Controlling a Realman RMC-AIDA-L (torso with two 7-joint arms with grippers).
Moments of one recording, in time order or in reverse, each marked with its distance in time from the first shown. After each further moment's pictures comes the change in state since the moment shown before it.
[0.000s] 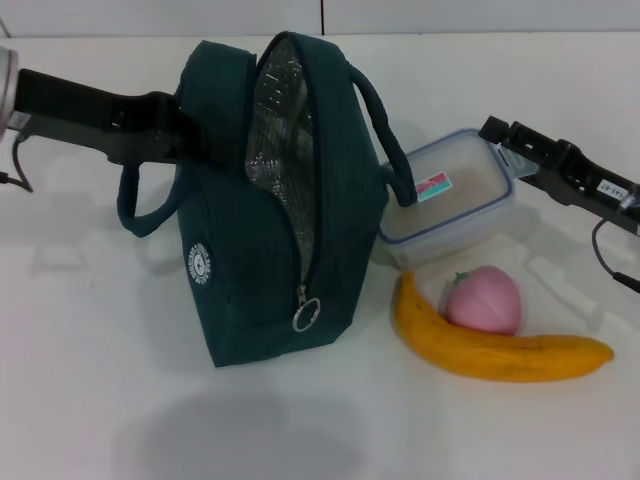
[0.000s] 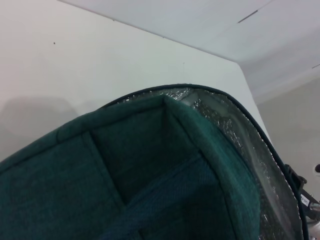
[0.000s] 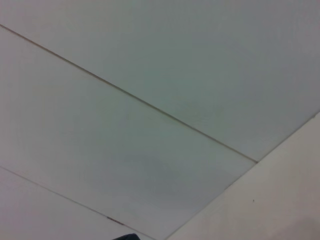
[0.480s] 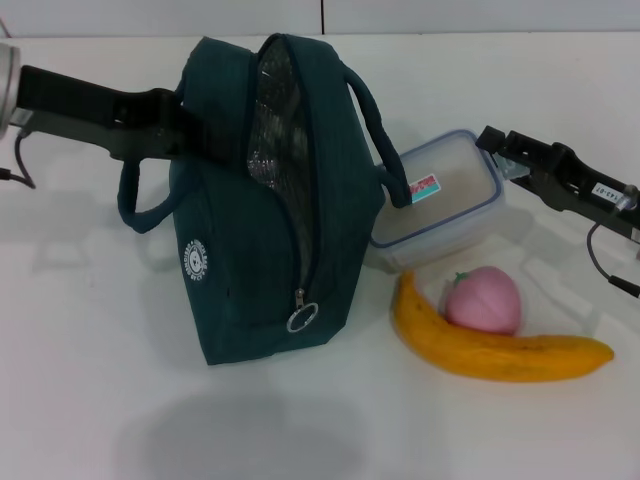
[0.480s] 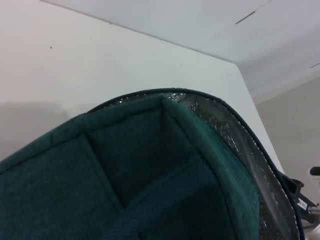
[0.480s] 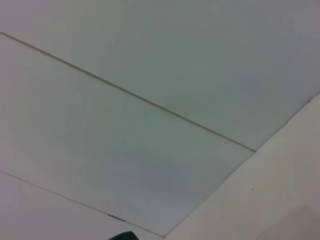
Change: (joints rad) left arm -0.005 -0.001 0.000 0.000 0.000 -0.005 0.005; right arm 0.002 0.004 -0.010 0.005 0.000 0.003 0.043
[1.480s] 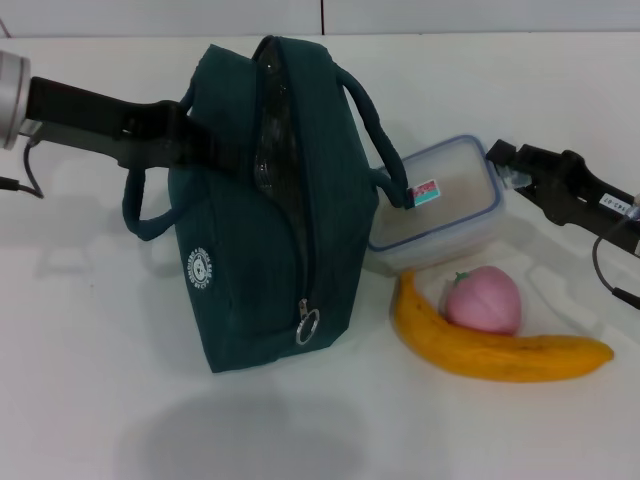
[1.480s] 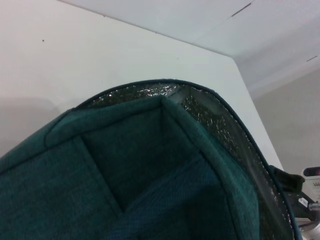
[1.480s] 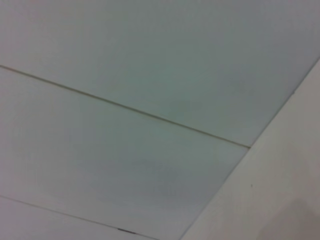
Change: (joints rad) left arm 0.005 -0.015 0.000 -0.004 0.007 0.001 0.028; right arm -0.028 0.006 0.012 0.017 0.016 -0.025 0.074
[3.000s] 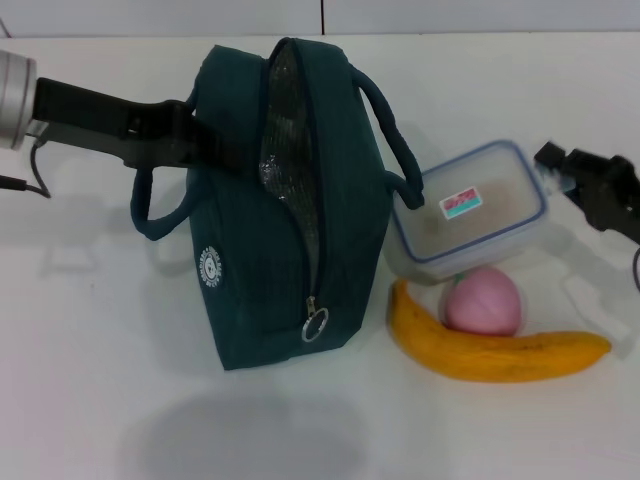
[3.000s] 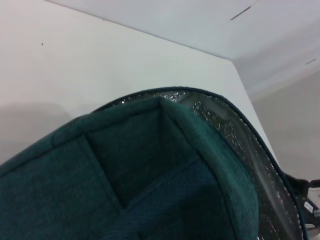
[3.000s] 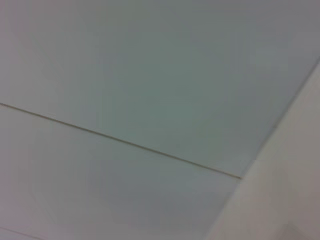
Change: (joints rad) left arm -0.004 -0.003 -0.002 -0.021 -0.002 -0.017 0.012; right arm -0.079 -0.006 0.003 -0.025 0.066 -0.040 -0.013
